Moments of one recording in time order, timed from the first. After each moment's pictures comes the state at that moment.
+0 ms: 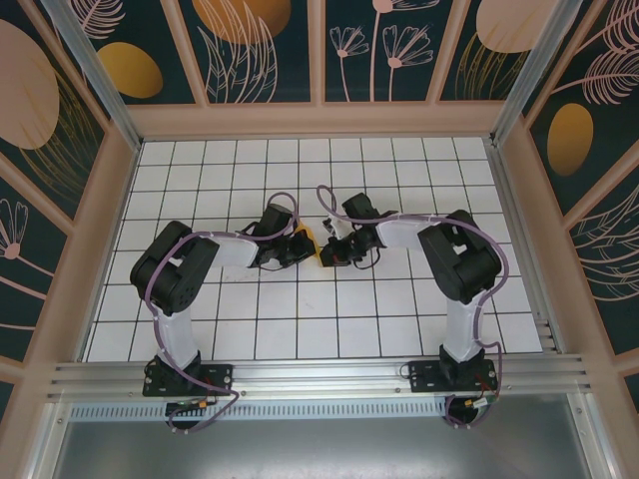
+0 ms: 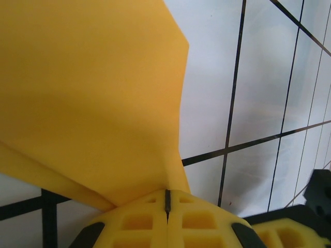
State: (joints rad) left arm -0.56 1.90 0.90 0.14 0.41 -0.92; right arm 0.57 1.94 1.09 -0.31 -0.69 0.31
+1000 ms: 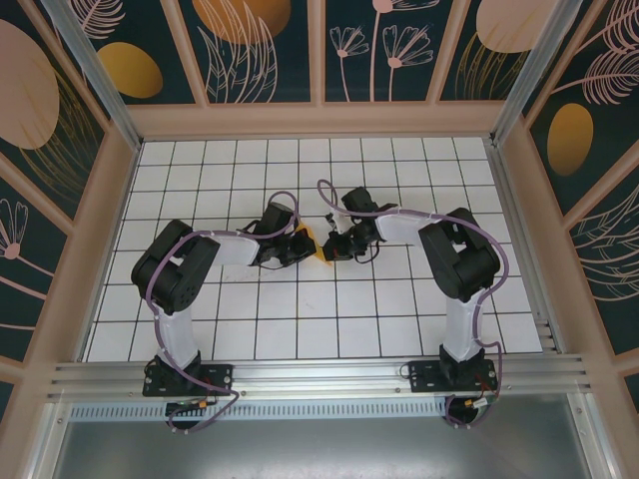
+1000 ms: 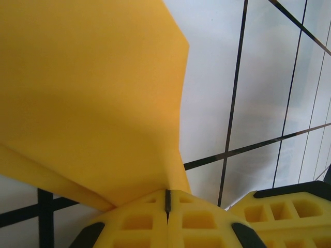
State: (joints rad) left arm -0.56 1.91 0.92 0.12 0.40 -0.92; right arm 0.56 1.95 1.16 -0.40 -0.59 0.30
